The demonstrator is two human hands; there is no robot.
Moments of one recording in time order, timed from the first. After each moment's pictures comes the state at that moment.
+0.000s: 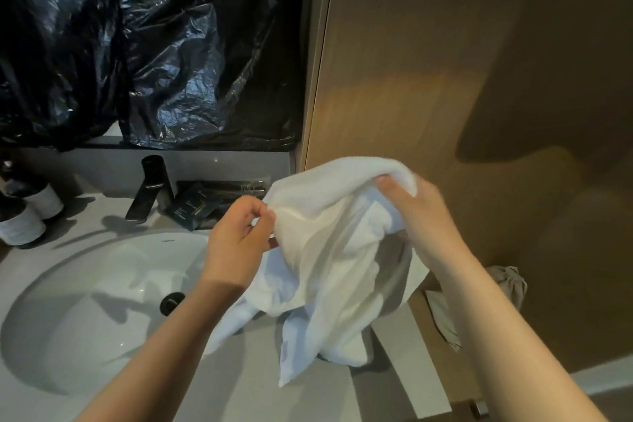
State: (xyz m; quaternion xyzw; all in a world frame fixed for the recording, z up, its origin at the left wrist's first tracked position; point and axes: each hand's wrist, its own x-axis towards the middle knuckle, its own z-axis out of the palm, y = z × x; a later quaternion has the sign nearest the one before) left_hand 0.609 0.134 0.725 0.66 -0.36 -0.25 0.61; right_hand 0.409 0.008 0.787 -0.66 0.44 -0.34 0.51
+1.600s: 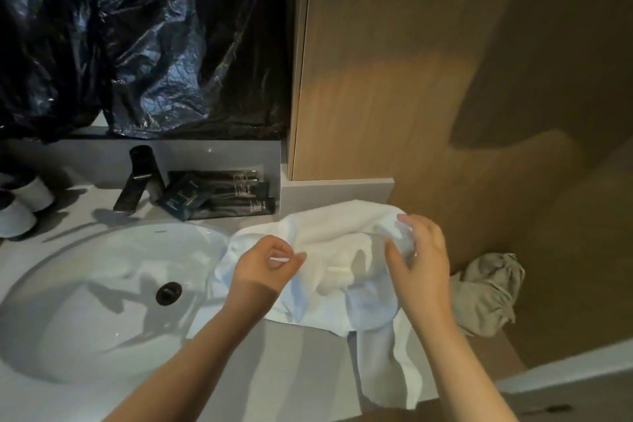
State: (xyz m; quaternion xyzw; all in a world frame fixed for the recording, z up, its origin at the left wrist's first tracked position) left_hand 0.567 0.121 0.654 0.73 -0.35 -0.31 0.50; right_hand 0.356 0.037 0.694 -0.74 0.50 -0.40 0.21
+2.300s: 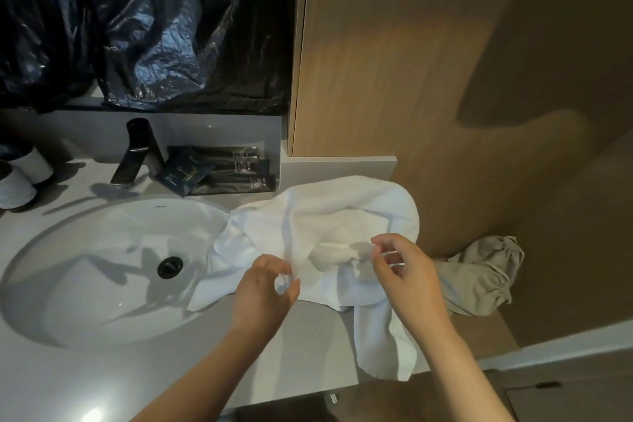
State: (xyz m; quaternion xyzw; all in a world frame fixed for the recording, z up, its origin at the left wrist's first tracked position) left_hand 0.536 0.158 0.591 0.79 -0.44 -0.15 0.40; right_hand 0.341 0.065 0.674 -0.74 0.50 -0.28 0.35
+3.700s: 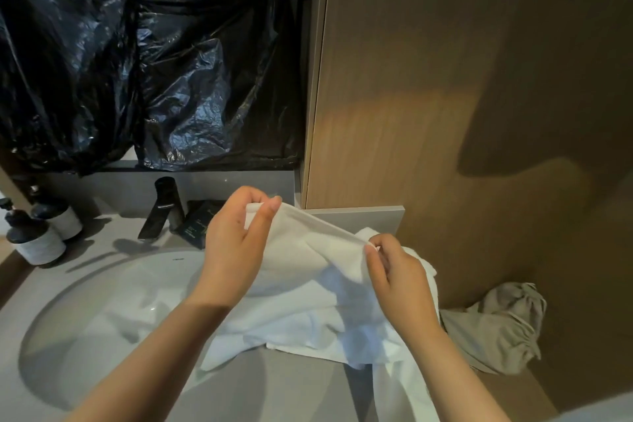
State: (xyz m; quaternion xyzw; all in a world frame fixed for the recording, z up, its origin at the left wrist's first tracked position) left_hand 0.604 0.137 0.764 0.67 -0.46 -0.04 0.59; right_hand 0.396 0.041 0.712 -0.82 0.43 -0.33 0.20
